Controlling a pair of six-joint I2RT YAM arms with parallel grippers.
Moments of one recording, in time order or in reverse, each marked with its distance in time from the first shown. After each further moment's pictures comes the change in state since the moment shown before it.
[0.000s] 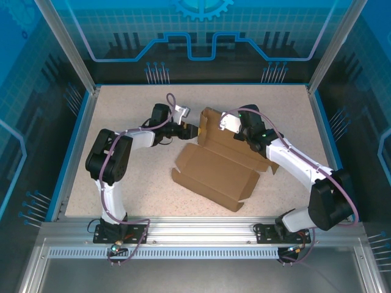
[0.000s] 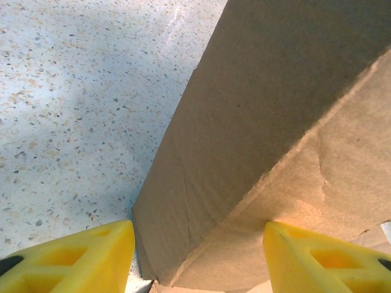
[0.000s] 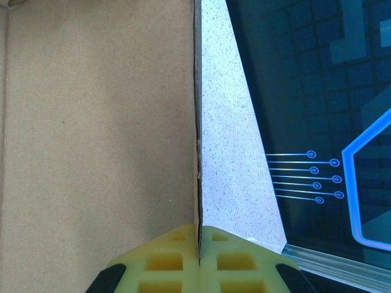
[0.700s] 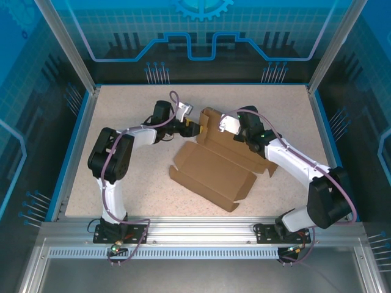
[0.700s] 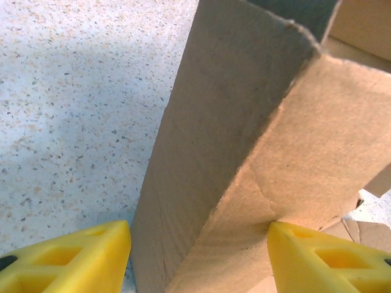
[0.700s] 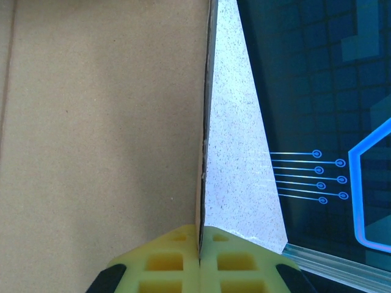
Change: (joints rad) left arm -0.006 0.034 0.069 -0.001 0.000 0.089; right arm 0.000 0.022 -0.018 0.020 0.012 -0.023
